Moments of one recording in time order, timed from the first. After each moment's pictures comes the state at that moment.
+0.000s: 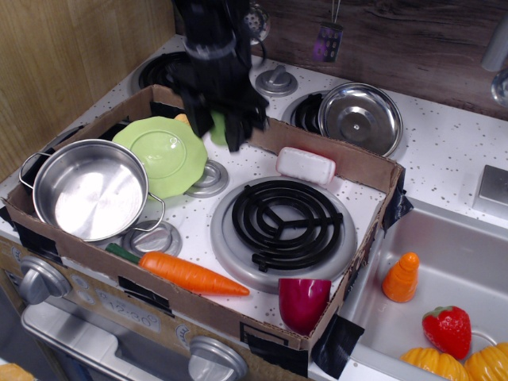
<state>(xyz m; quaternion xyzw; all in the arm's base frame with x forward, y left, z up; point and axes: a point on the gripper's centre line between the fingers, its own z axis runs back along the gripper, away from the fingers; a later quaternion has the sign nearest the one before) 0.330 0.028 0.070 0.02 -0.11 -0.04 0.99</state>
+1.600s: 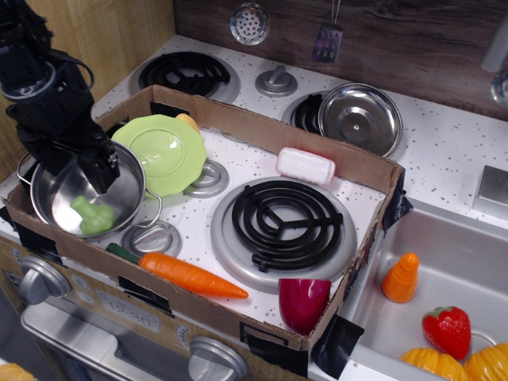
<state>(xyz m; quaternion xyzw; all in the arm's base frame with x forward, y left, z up) 0.244 0.120 0.047 -0.01 -0.11 0.00 0.99</state>
